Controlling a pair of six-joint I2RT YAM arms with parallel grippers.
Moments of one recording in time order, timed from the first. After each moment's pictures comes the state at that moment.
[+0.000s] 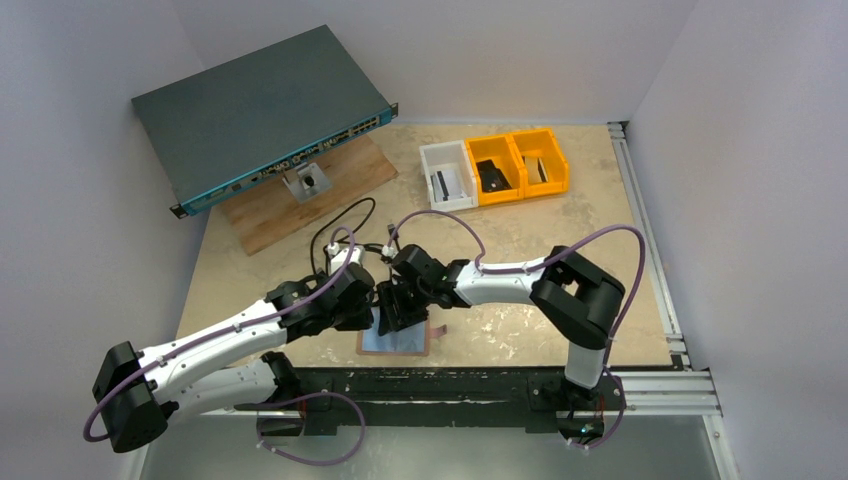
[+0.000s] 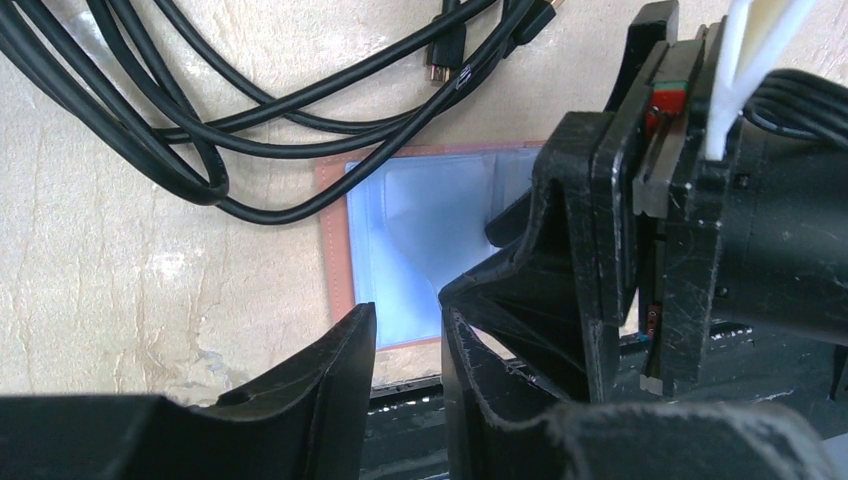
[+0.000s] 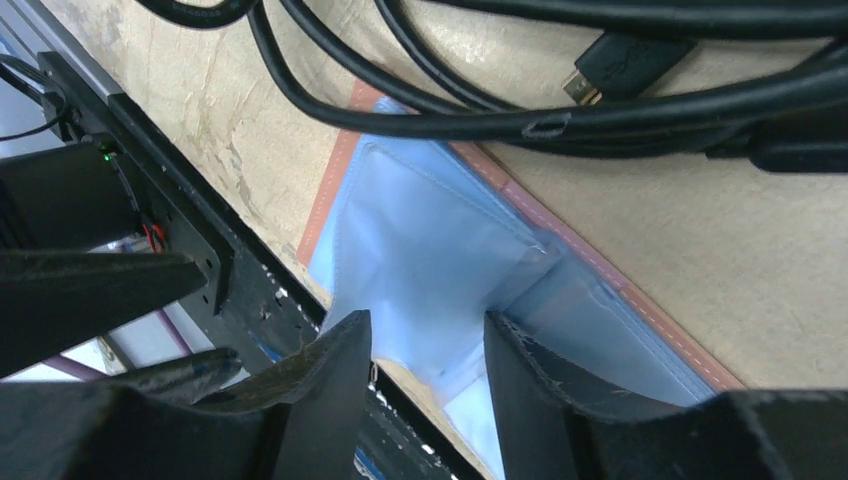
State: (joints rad) left arm -0.92 0.96 0.65 -0.74 -0.24 -0.89; right arm 1.04 1.84 1.03 -0.12 -0.32 0.73
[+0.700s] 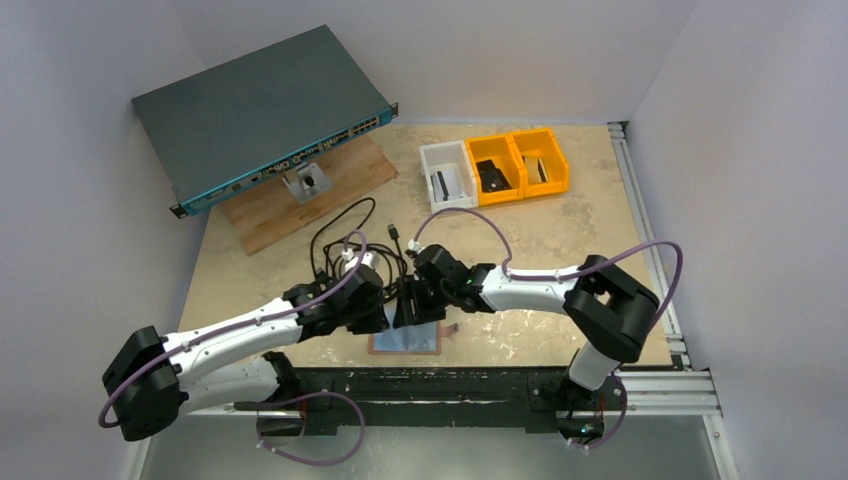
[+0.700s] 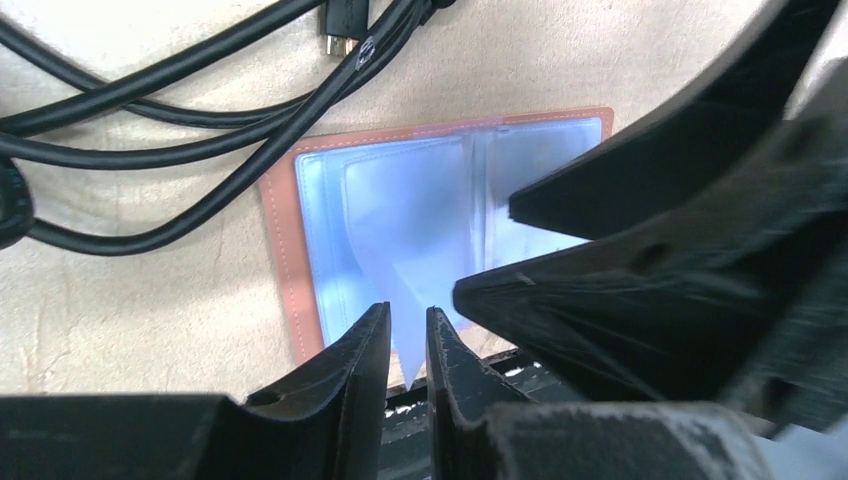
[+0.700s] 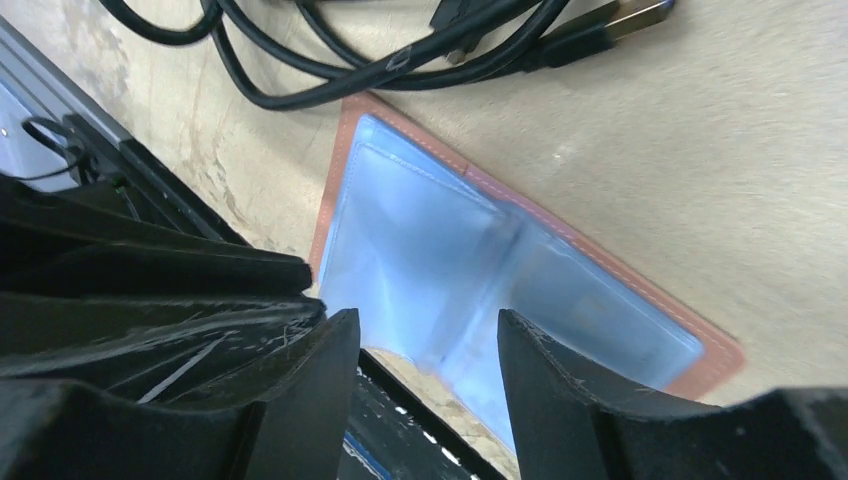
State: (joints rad) left arm -0.92 1.04 0.58 -0.53 -0.10 -0.94; right arm 1.00 1.68 0.88 -0.08 -0.24 0.80
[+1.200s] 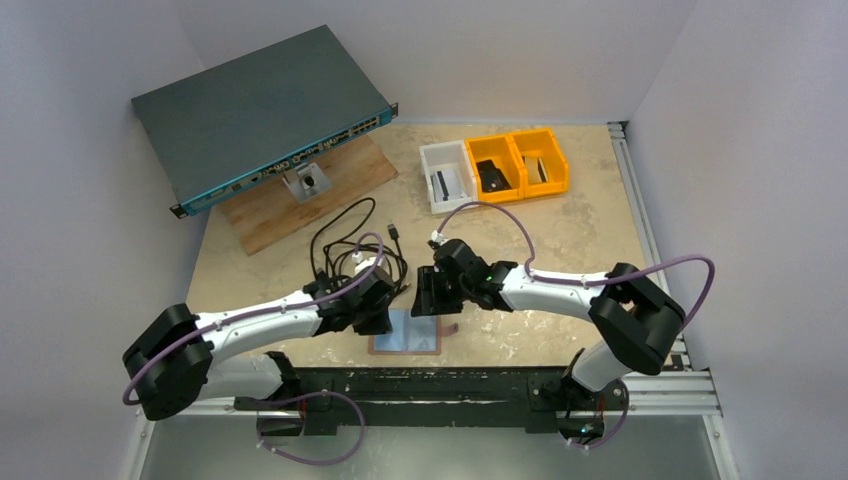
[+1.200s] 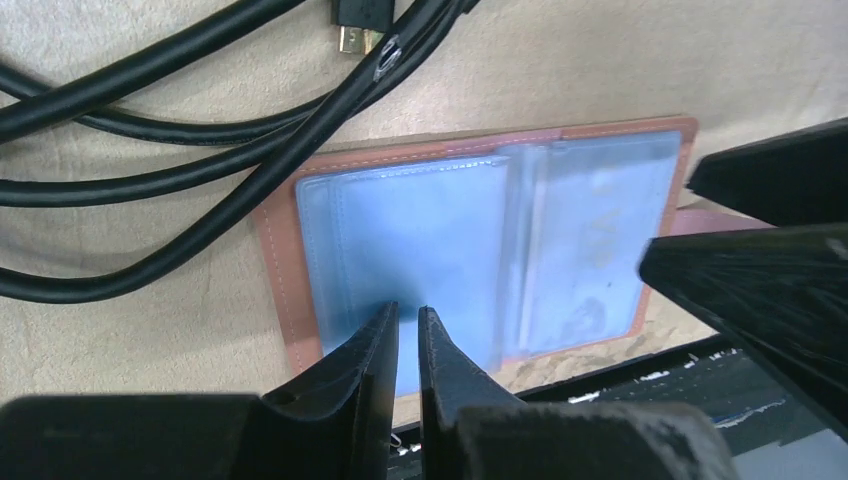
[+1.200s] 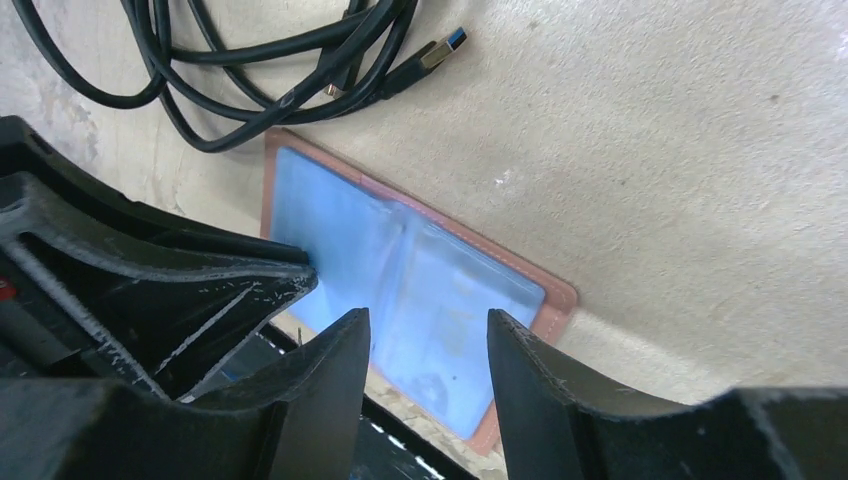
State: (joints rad) left arm -0.92 1.22 0.57 -0.44 -0.09 -0.94; right arm 0.92 1.53 0.79 -0.14 -0.16 0.81
